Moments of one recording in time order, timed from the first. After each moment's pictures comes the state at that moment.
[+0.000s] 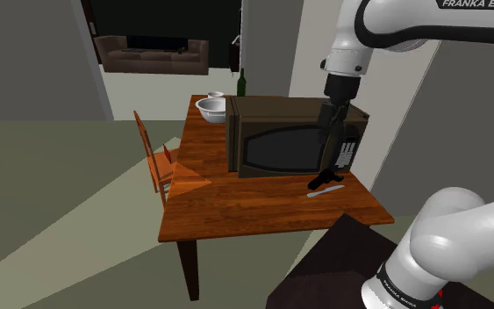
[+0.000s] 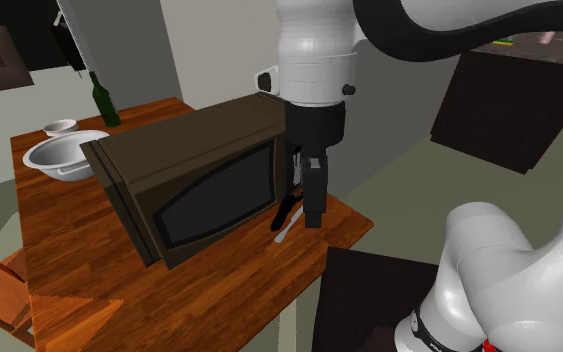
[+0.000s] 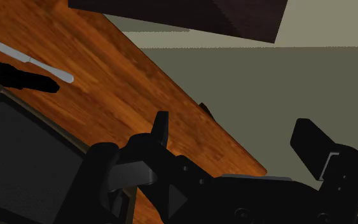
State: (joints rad) arm -0.02 -0.74 -0.01 -2.34 0.10 1.53 -0.16
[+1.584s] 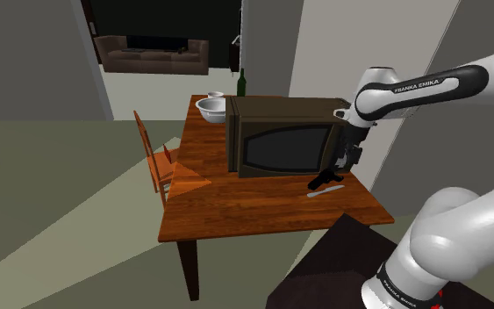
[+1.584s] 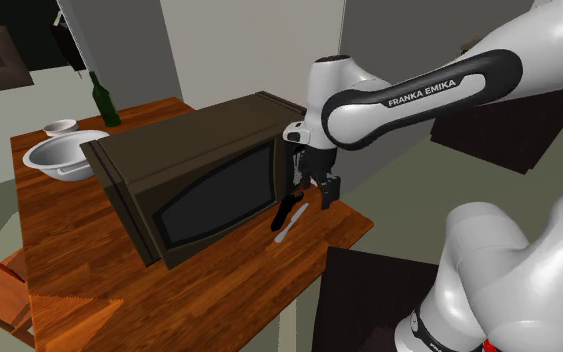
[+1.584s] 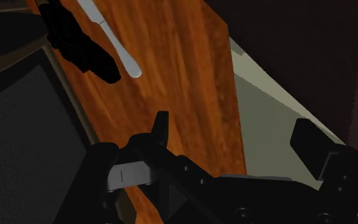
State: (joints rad) arm -0.02 -0.58 -0.57 -2.63 -0.27 2.08 -1.05
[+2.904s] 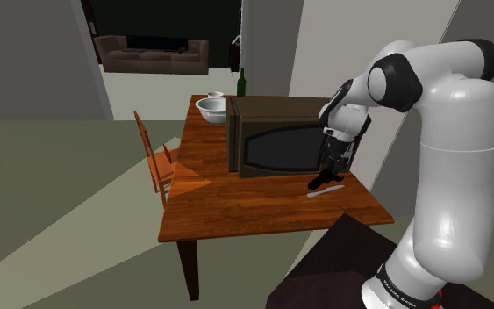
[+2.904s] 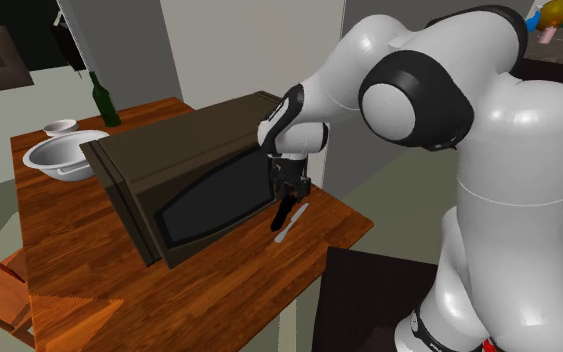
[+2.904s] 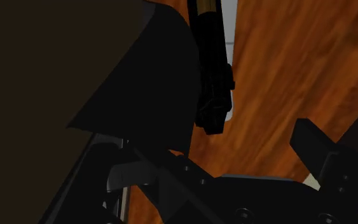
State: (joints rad) arm 0.06 0.36 -0.82 -2.21 0.59 2.33 -2.29
